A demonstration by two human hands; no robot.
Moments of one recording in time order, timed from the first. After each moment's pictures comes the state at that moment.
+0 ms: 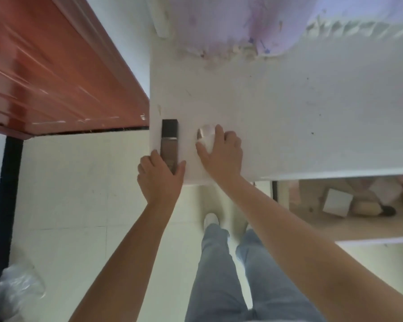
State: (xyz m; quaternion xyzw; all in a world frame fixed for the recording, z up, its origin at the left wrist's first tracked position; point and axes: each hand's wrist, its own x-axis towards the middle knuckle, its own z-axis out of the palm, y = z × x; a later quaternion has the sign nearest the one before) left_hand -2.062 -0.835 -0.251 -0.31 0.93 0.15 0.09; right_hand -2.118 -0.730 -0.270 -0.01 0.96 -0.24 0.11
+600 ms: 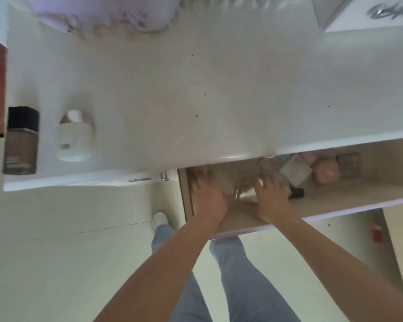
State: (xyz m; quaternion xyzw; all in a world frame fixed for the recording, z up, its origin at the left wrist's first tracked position) left_hand -2.049 -0.523 -0.333 -0.10 0.92 0.20 0.31; right_hand -2.054 -0.377 -0.334 -0.04 0.94 -0.01 0.33
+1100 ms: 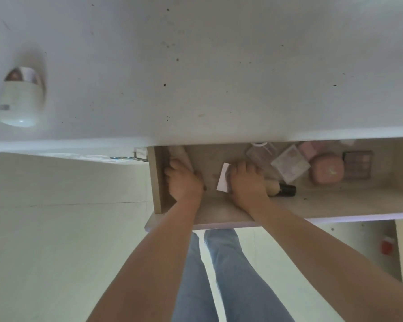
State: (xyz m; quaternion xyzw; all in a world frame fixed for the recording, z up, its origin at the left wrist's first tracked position) left_hand -2.061 -0.479 -0.385 -0.40 0.85 0.23 0.24; right_hand -2.072 -0.359 -0.390 -0.17 0.94 0.10 0.27
